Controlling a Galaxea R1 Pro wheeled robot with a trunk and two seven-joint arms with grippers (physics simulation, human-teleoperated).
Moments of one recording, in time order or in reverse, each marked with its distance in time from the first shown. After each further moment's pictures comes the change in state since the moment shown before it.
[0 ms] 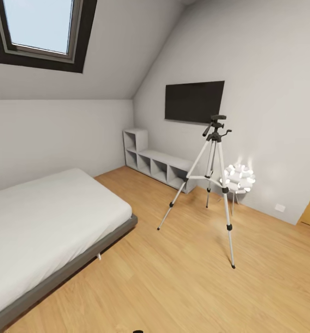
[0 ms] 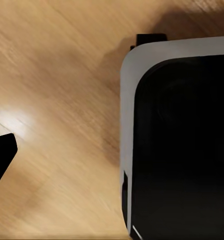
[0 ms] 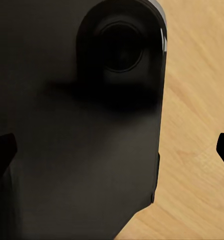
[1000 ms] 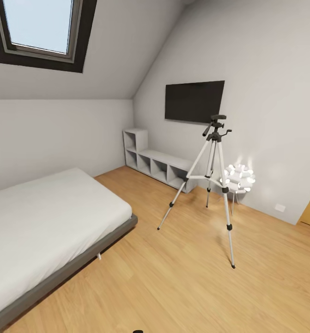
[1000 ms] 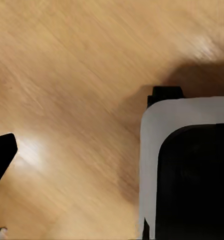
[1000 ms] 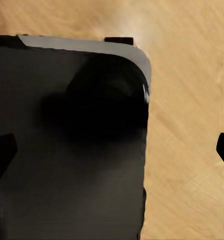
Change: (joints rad) left arm 0.000 0.035 0.003 -0.151 -0.002 0.033 0.008; right arm -0.001 -0.014 0.005 -0.096 0.009 0.006 -0.007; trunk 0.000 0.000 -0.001
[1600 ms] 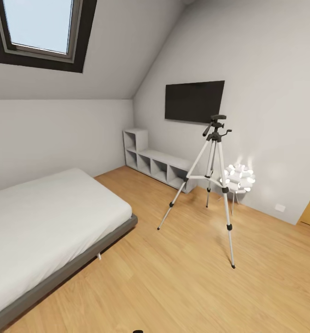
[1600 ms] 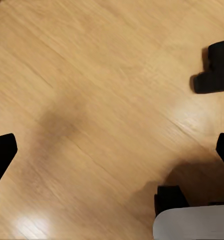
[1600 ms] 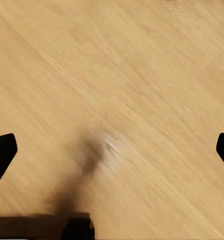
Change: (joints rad) left arm -0.003 0.086 -0.001 -0.561 0.001 0.300 -0.106; right arm -0.002 -0.075 -0.005 -0.649 -0.001 0.173 -0.006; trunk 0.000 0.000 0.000
